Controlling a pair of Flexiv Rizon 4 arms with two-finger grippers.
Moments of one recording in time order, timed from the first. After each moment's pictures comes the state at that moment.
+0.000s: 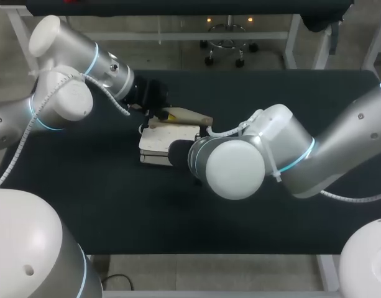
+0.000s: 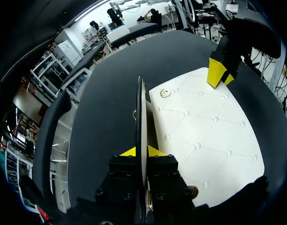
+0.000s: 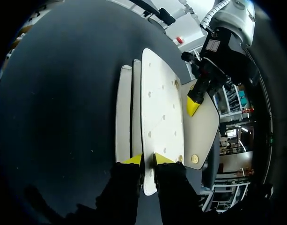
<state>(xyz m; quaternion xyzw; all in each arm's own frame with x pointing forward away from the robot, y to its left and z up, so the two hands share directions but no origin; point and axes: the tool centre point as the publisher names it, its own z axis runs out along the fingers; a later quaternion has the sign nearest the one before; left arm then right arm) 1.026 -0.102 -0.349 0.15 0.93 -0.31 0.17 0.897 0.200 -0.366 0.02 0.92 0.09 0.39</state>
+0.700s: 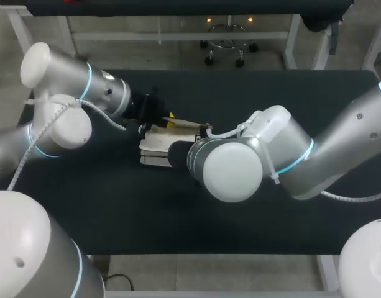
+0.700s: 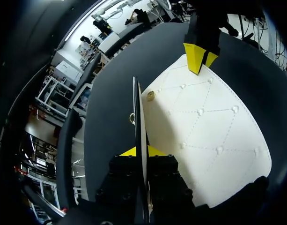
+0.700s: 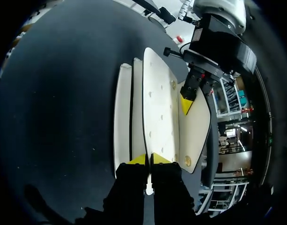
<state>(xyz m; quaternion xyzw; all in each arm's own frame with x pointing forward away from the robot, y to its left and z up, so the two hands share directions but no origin) 1.005 -0.103 -0.351 0.24 0.89 -0.29 0.26 0.894 0.198 -0.366 0.03 0.92 0.08 0.39</state>
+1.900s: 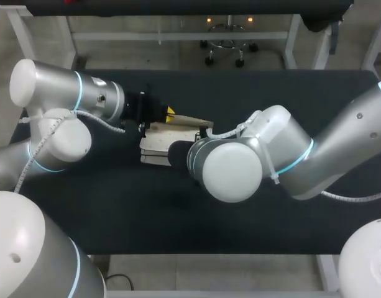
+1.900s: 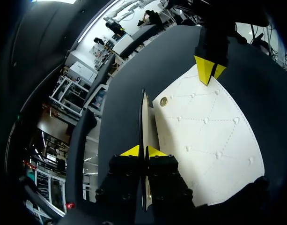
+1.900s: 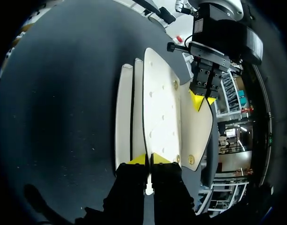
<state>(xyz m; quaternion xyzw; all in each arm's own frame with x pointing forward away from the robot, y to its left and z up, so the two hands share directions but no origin) 1.005 -0.101 -0.326 0.21 0.87 -0.32 0.31 0.894 0.198 -0.365 0.03 0.92 0.08 0.39</state>
